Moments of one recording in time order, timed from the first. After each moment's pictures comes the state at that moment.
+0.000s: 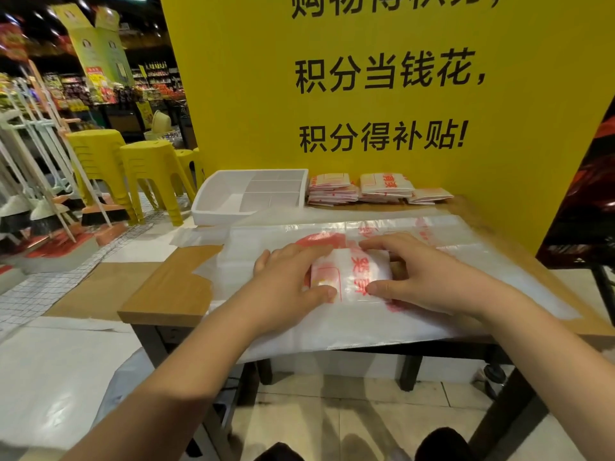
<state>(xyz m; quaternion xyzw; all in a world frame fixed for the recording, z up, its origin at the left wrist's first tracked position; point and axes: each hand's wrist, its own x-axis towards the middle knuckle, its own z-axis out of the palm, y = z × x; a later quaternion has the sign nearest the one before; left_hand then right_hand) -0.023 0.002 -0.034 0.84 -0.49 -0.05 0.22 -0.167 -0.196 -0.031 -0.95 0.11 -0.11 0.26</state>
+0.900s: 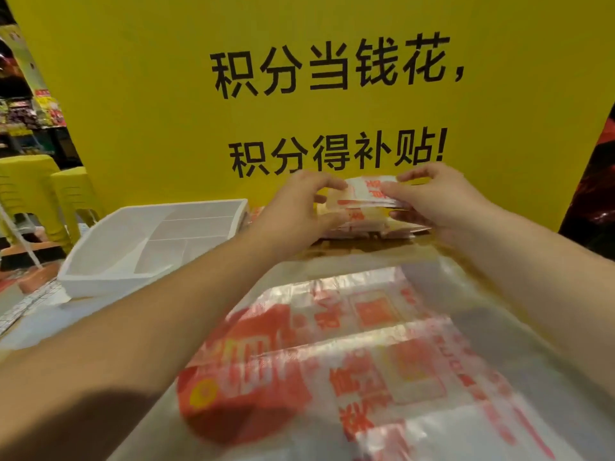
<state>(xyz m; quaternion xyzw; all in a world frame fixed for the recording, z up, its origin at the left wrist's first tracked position) 0.071 -0.219 0.011 0.76 -0.54 0.00 0.37 -0.061 -0.368 0.013 -0.65 0.32 -0.37 0.58</state>
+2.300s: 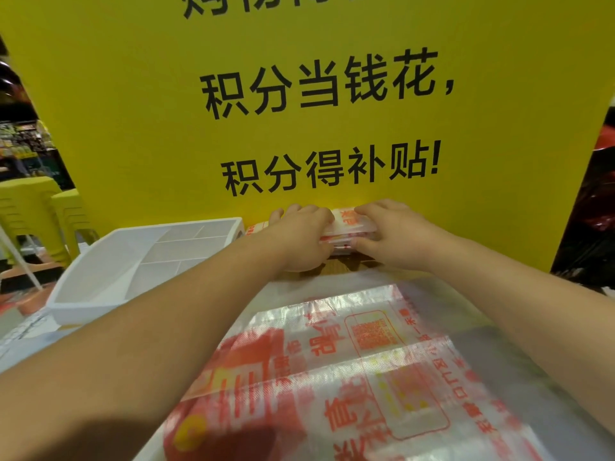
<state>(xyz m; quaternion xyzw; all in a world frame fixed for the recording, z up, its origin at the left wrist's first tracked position) 0.094 -0.256 0.007 0.84 -0.54 0.07 0.03 -0.035 -0.387 -0.017 -0.95 0.25 -0.18 0.06</state>
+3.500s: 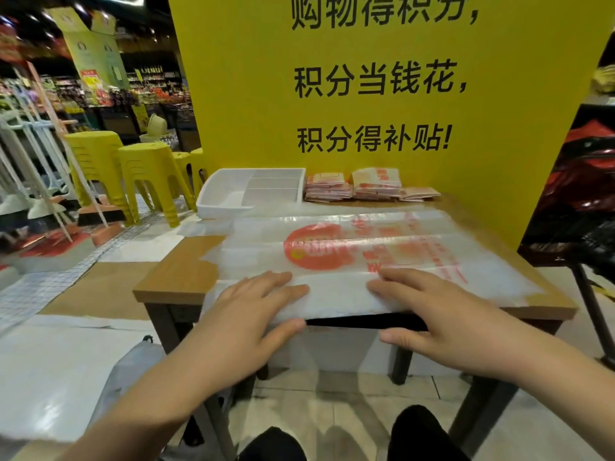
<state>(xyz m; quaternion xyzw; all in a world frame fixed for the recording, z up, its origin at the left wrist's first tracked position) -0.051 0.087 -0.061 0.83 -0.54 0.03 0.12 -0.245 -0.148 -0.042 -0.99 0.10 -0.03 0.07</state>
